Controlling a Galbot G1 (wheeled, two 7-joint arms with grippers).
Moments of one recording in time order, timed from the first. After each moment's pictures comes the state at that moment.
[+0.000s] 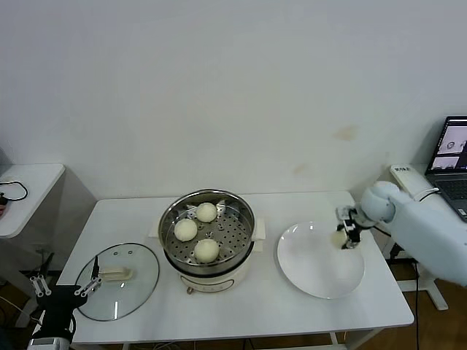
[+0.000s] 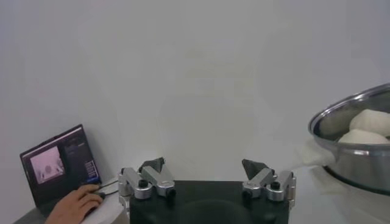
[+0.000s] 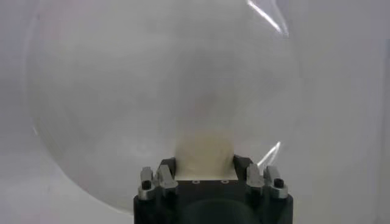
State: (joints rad) left arm 1.82 -1.29 -0.86 -2.24 0.00 0.03 -0.14; right arm 0.00 0.70 -0.70 1.27 -0.23 -0.29 -1.12
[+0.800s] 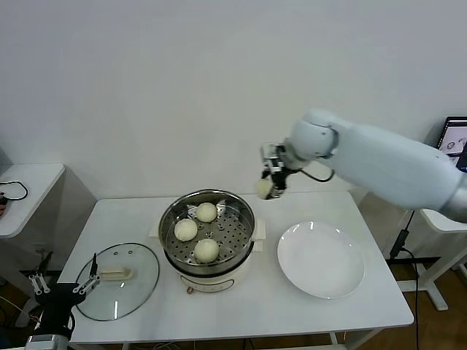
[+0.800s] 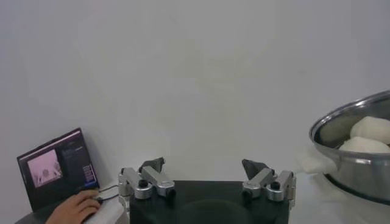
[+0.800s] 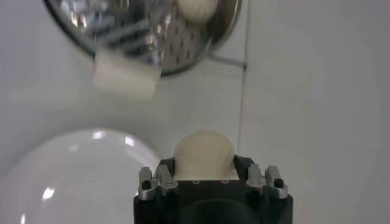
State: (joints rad) left arm 1.80 -1.28 -0.87 -2.23 -0.02 0.03 -0.14; right arm 0.53 1.02 -1.10 1.41 0.27 -0.56 -0.97
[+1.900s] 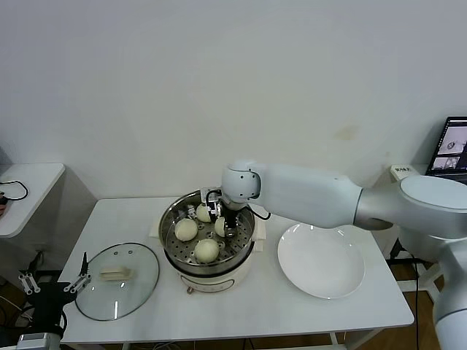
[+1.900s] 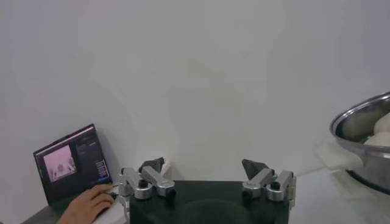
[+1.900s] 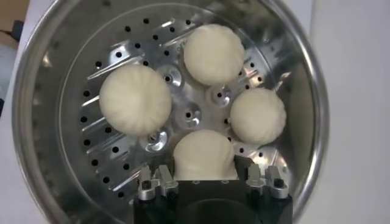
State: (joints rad) left arm 1.78 -1.28 -0.90 -2.21 -0.03 0.03 -0.14; right arm 0.40 1.28 -1.19 1.30 0.31 -0.72 -0.86
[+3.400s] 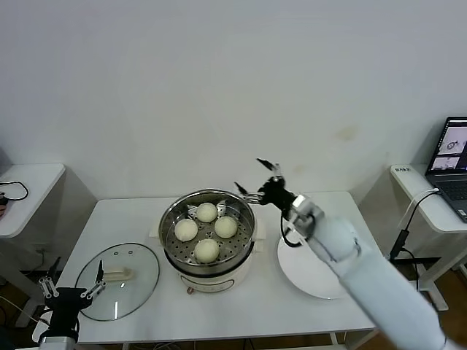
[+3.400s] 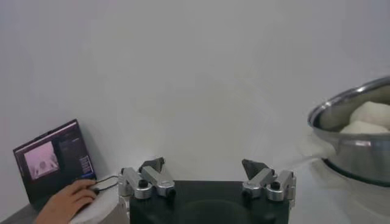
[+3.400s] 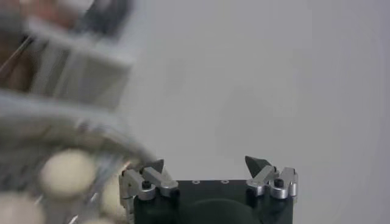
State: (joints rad) left arm 1.77 -1.28 -0.84 -2.13 0.09 -0.01 -0.13; right arm -0.76 1.03 0.07 1.80 0.27 -0.08 -0.13
